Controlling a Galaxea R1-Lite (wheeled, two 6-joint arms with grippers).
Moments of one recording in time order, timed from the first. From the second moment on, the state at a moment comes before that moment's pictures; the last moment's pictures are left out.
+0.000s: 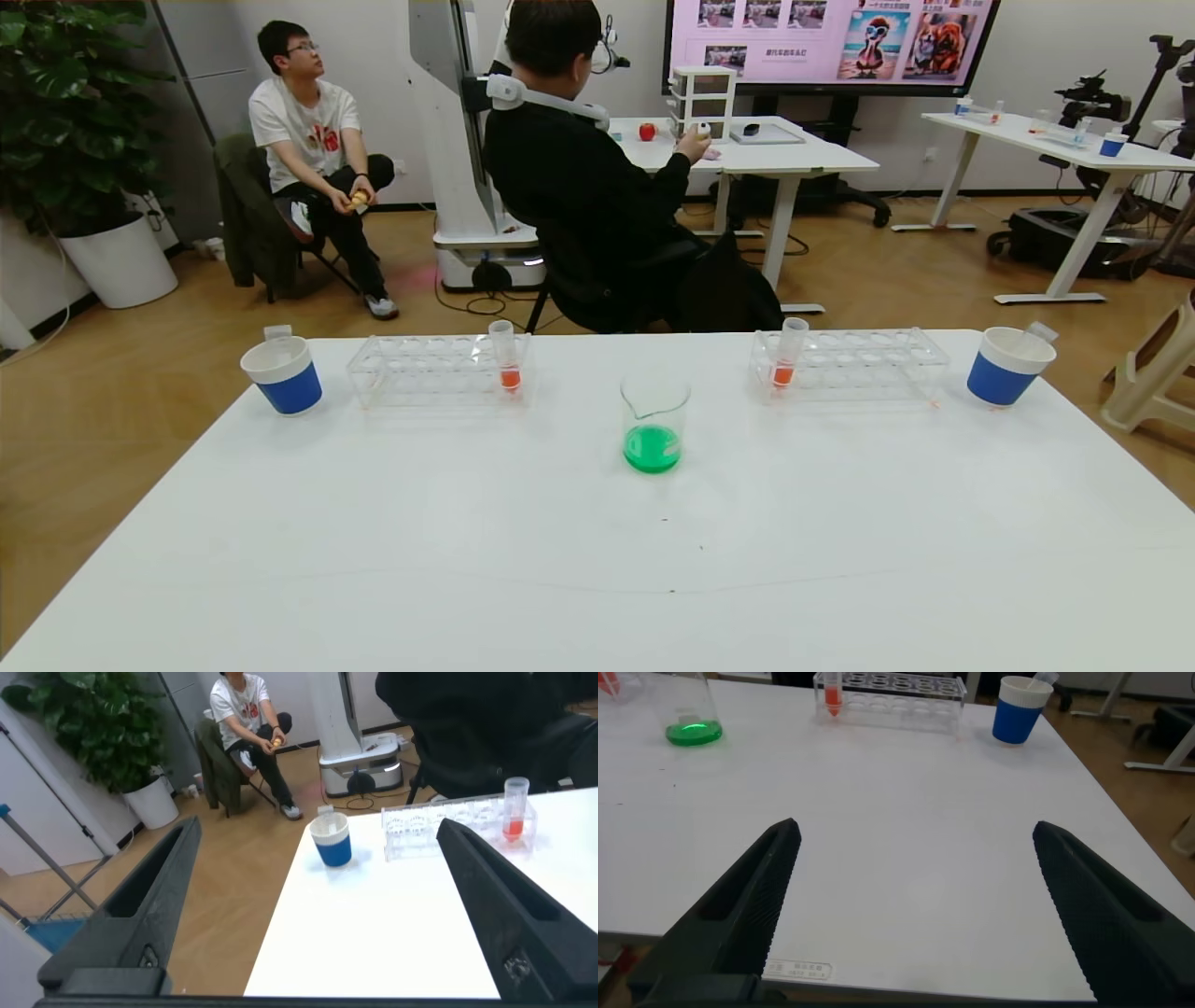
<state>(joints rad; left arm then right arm) -0.13 0.54 -0.51 -0.18 0.34 0.32 0.01 0.00 0.00 0.01 0.02 -0.05</state>
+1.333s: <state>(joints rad) 0.00 0.10 -0.36 -0.08 0.08 0.22 0.01 0.00 0.00 0.01 0.02 -0.05</state>
